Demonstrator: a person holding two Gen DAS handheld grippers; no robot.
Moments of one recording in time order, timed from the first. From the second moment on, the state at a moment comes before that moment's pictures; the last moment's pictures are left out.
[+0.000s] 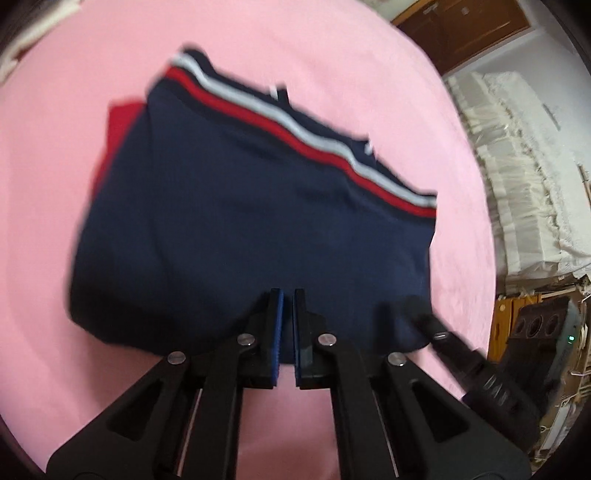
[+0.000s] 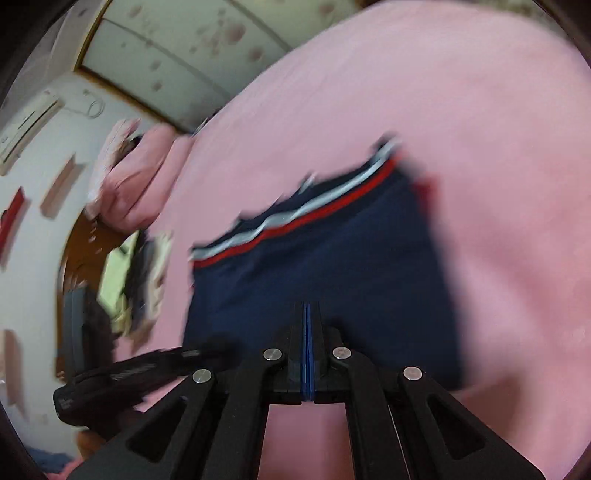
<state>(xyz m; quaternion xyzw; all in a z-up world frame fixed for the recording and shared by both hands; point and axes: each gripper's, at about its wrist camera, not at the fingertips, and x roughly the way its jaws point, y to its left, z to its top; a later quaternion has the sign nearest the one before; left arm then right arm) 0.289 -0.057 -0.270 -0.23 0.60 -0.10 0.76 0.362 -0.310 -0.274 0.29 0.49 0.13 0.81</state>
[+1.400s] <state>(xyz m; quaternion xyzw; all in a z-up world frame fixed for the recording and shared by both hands) 0.228 0.061 -0.297 -0.42 0.53 0.00 0.73 0.508 -0.130 -0.360 0.10 0.61 0.04 0.79</state>
